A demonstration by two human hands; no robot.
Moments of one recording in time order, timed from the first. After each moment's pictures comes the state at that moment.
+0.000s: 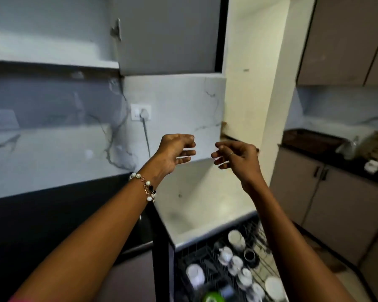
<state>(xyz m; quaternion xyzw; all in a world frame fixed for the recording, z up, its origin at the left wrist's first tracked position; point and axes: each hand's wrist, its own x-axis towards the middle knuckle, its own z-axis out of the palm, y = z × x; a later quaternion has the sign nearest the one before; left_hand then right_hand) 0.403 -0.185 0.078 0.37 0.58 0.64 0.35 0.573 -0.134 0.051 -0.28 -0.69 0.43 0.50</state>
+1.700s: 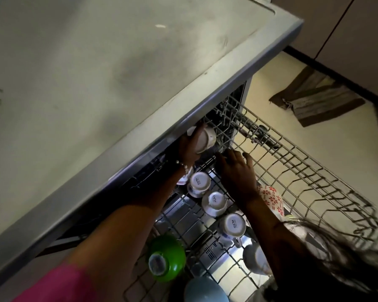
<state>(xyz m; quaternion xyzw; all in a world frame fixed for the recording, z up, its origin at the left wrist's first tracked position) 0.523 0.191 -0.524 0.68 0.70 0.16 0.15 0.690 0.164 -0.549 -0.53 -0.84 0.05 0.07</state>
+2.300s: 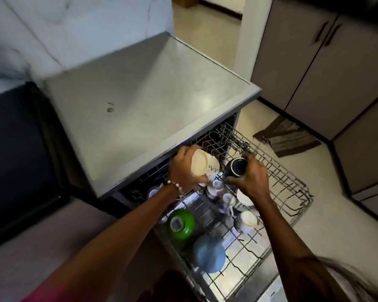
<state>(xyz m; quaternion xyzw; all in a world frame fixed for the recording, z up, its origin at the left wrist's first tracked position) 0.525 -0.004 -0.334 0.63 0.70 0.28 0.19 0.724 0.029 -0.340 -0.65 -0.68 0.26 0.20</state>
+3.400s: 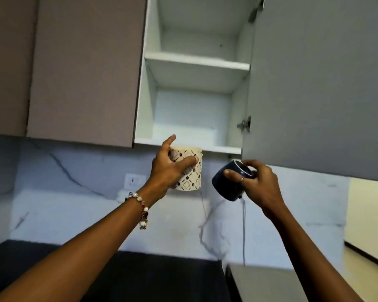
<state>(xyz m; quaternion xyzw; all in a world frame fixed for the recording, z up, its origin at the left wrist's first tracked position) 0.131 -0.341 0.187 0.39 0.56 0.73 -0.06 0.294 -0.187 0.181 -0.14 -0.78 0.34 0.50</state>
